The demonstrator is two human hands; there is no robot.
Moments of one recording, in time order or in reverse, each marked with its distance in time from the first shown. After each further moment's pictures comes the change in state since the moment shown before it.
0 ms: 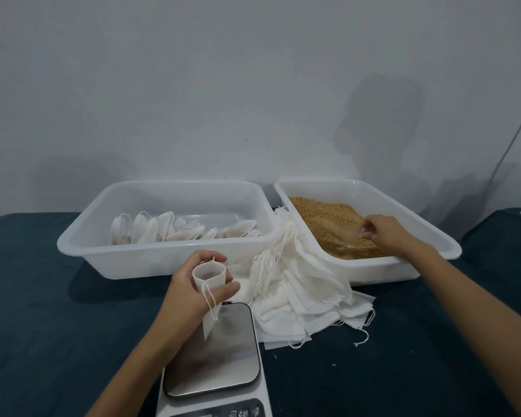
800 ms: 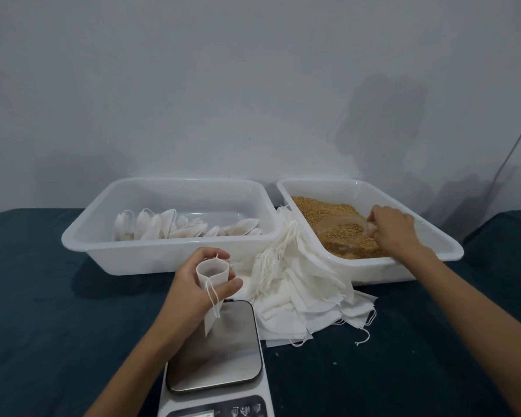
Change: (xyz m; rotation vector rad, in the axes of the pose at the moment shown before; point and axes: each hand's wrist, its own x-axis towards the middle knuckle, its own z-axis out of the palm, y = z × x) left_hand 0.001 -0.001 -0.001 0.000 0.002 0.000; right_hand -0.013 -0.021 -0.006 -0.229 0.217 0.082
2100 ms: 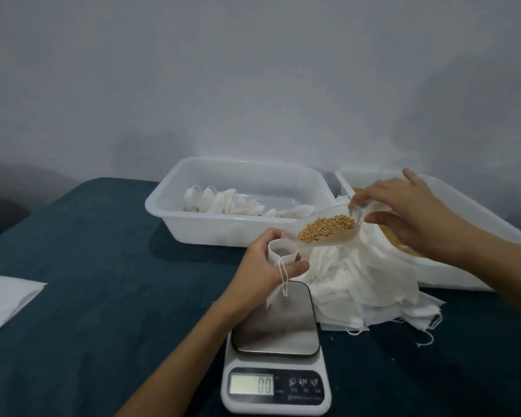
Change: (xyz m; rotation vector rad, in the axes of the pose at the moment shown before) left_hand -0.003 0.000 0.001 -0.016 -0.058 -0.027; right_hand -0.074 -0.131 -0.110 0.329 -0.035 -0.734
